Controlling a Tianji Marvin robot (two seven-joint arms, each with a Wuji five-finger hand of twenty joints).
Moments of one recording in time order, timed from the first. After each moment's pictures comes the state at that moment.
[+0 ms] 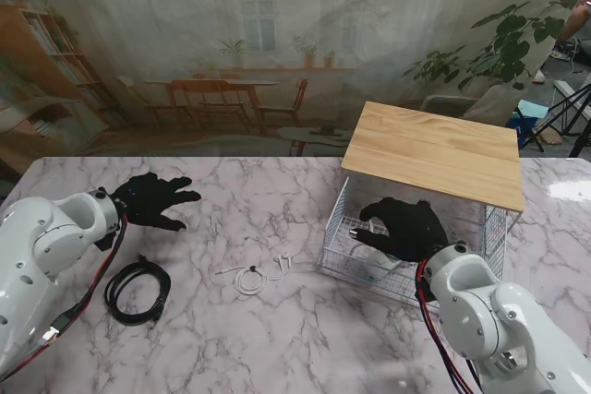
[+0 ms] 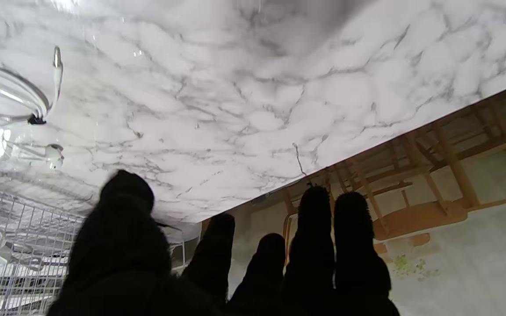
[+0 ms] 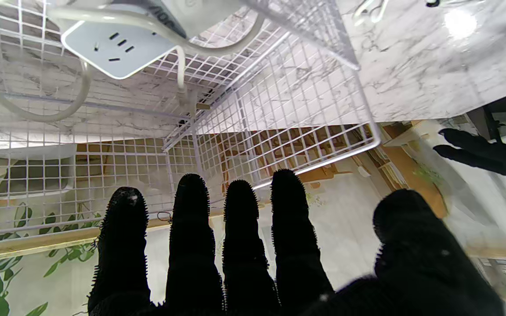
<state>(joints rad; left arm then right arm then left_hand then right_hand) 1.33 -0.97 -1.41 -1.47 1.15 -0.56 -0.38 -1.74 -1.05 1.35 -1.98 -0.94 0.12 0.24 0.84 -0.10 -0.01 0.00 0.34 0.15 0.09 0.32 0.24 0.22 0.12 0.16 0.43 0.23 0.33 0.42 0.16 0.16 0.83 0.43 0.49 -0.05 0.27 -0.02 0.48 0.06 0.51 0.45 0.46 0.12 0.60 0.32 0.50 0.17 0.35 0.36 0.11 0.41 1.02 0.54</state>
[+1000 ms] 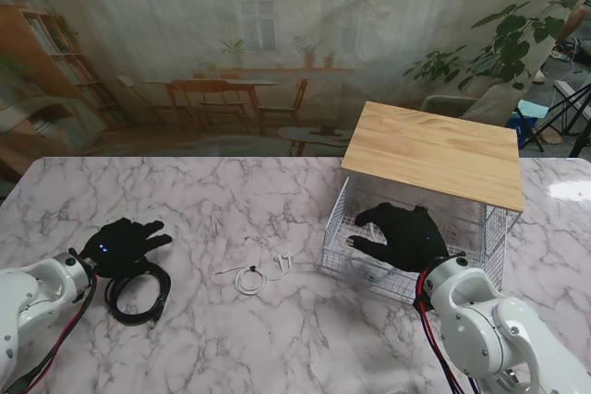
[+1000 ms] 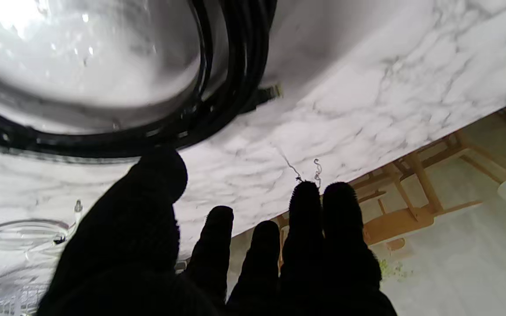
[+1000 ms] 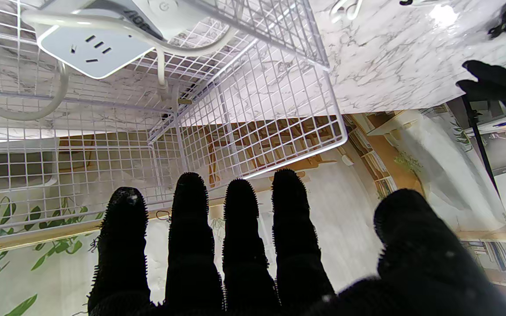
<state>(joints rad) 1.59 -0.93 -1.52 -1.40 1.48 -0.57 0.11 -1.81 -1.06 1.37 -2.01 -0.95 0.07 0.16 0.89 -0.33 0.32 0.07 0.32 0.13 0.27 0.40 0.25 0.17 0.28 0.29 0.43 0.16 0.42 0.52 0.23 0.06 0.92 0.45 0.48 -0.07 0.30 -0.02 0.48 0.05 0.51 0.44 0.47 0.12 0.59 0.32 0.51 0.18 0.35 0.36 0.11 0.41 1.02 0.52</state>
